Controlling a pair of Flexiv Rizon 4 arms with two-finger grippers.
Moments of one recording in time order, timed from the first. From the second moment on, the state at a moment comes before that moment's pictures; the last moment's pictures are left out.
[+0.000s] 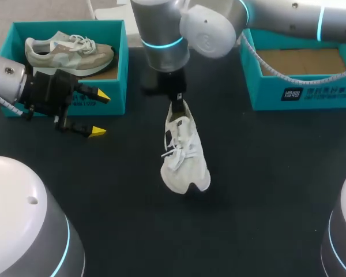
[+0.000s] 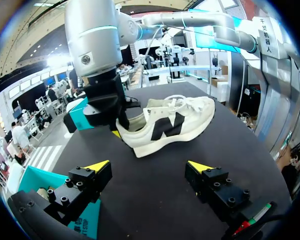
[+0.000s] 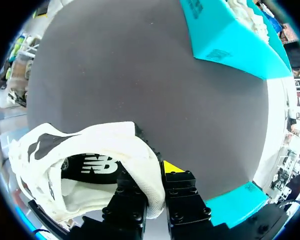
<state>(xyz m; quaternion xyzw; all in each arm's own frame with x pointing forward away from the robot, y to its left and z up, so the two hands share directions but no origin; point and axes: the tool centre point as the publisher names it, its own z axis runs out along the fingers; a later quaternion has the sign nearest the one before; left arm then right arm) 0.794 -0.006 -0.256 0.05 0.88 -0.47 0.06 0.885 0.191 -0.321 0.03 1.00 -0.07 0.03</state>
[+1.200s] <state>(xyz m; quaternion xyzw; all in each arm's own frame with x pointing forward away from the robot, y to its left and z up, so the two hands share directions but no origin) 0.794 -0.006 -0.256 0.05 0.88 -0.47 0.06 0.916 0.127 -0.157 0.01 0.99 -0.10 0.13</state>
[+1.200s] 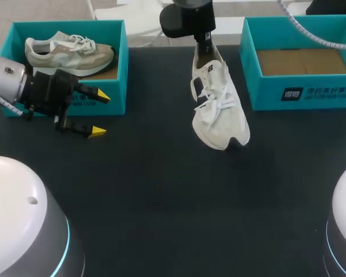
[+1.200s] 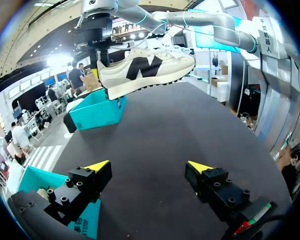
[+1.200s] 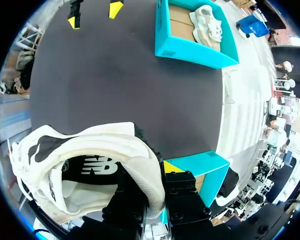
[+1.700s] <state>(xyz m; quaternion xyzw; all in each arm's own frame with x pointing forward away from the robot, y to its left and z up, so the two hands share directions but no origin) 0.794 -0.006 -0.256 0.05 0.88 -0.47 0.06 0.966 0.017 -0.134 0.02 0.98 -0.16 0.14</state>
